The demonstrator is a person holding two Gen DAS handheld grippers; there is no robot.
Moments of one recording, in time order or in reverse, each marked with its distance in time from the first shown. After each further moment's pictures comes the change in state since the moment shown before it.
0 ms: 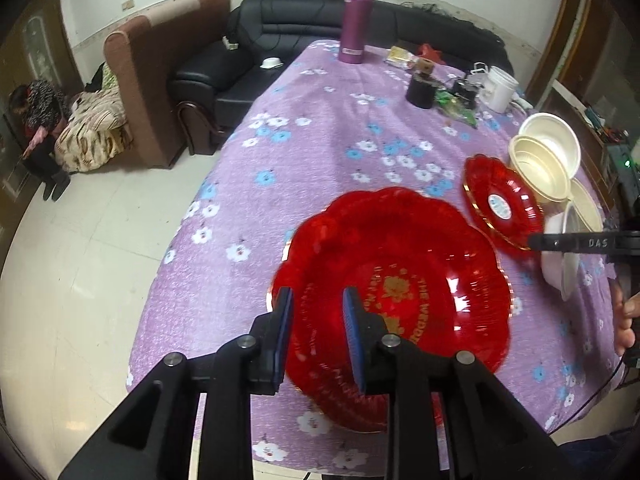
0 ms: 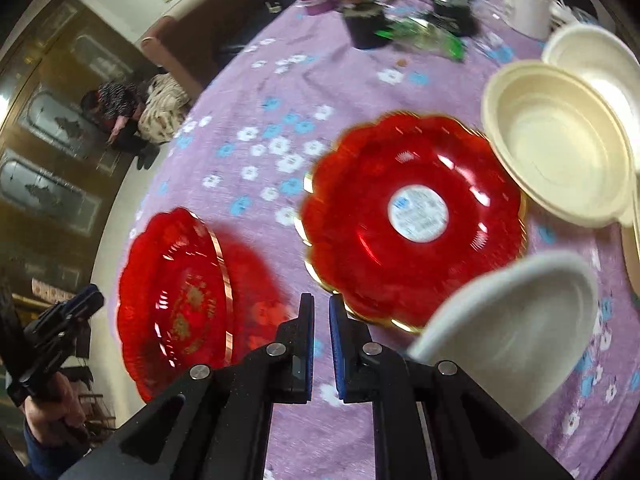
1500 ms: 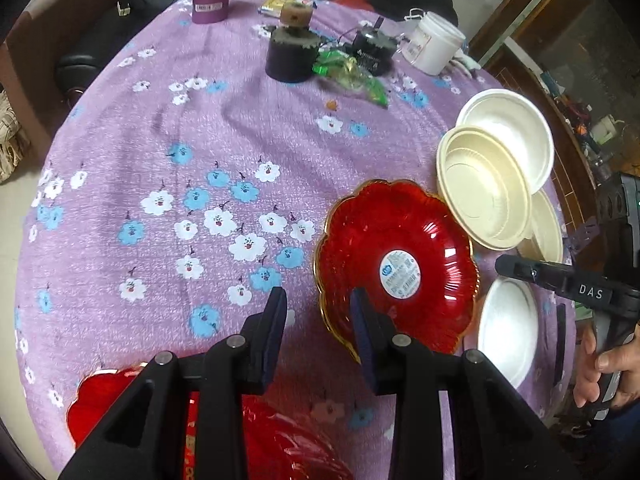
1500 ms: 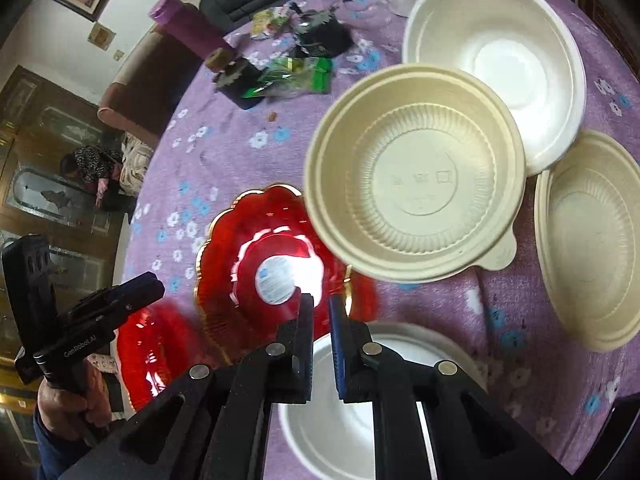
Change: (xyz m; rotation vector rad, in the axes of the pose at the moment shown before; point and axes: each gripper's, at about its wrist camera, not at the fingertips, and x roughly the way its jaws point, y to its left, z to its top) left arm 0.127 -0.145 0.125 0.083 0.240 -0.262; right arm -0.044 -0.124 0.042 0.206 -0.029 0.031
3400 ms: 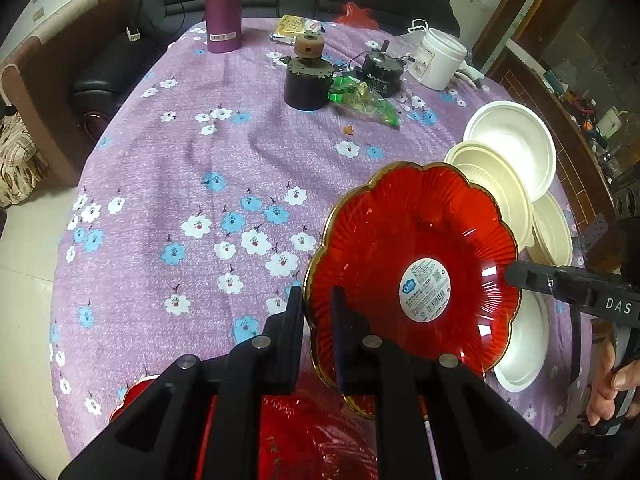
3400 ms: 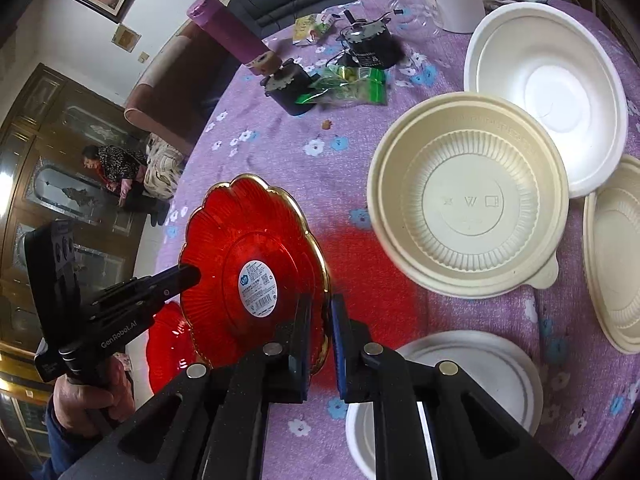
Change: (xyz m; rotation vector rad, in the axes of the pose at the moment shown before) left arm -0.031 0.005 0.000 0.045 -0.071 0.077; right arm -0.007 0.048 -0.003 -0.041 -0.046 0.083
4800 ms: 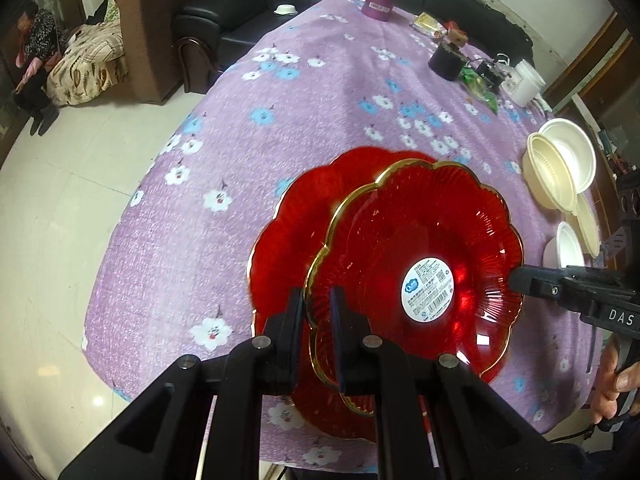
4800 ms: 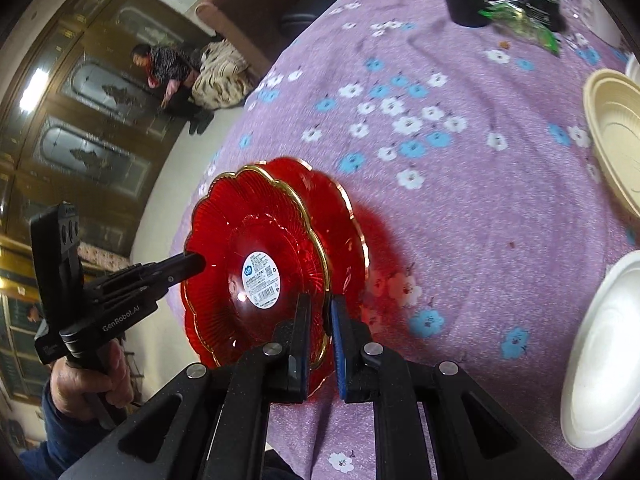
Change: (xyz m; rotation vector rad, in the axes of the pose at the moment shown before) left arm -0.058 0.115 -0.165 -0.288 -0.002 0.108; right arm 0.090 0.128 -0.086 -0.294 0.218 0.063
